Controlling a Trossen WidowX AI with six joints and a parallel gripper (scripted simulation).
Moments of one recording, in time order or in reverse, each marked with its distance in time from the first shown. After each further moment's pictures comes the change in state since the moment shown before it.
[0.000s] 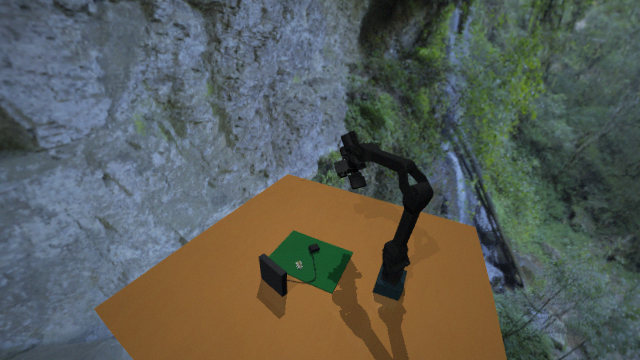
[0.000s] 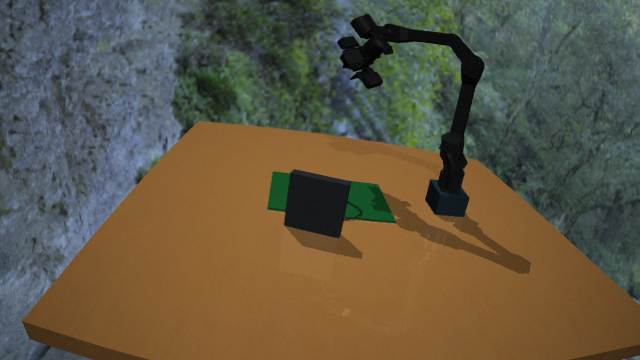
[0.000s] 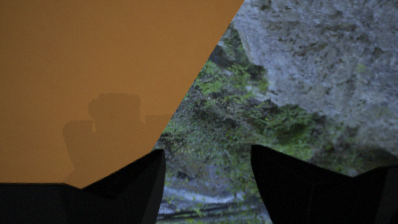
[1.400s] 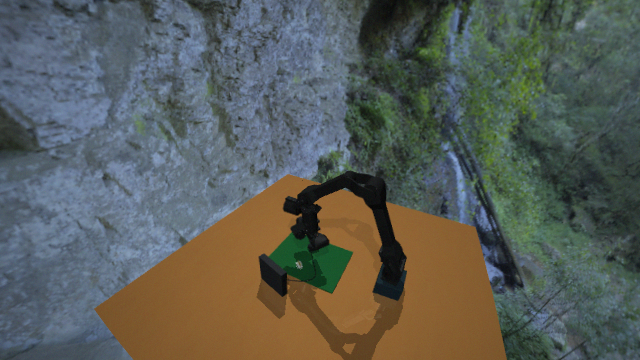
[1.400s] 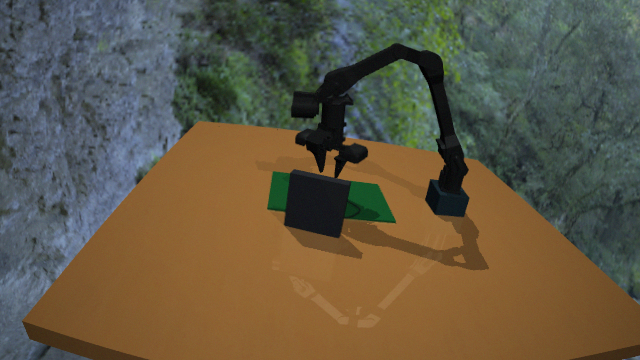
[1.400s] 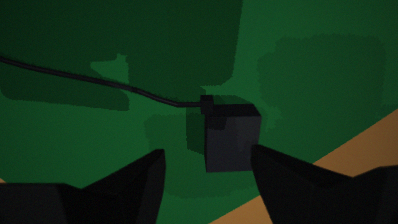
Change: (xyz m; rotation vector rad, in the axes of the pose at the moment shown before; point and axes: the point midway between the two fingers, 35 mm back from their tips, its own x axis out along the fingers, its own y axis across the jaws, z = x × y) arm -0.003 0.243 0.243 -0.226 -0.248 0.777
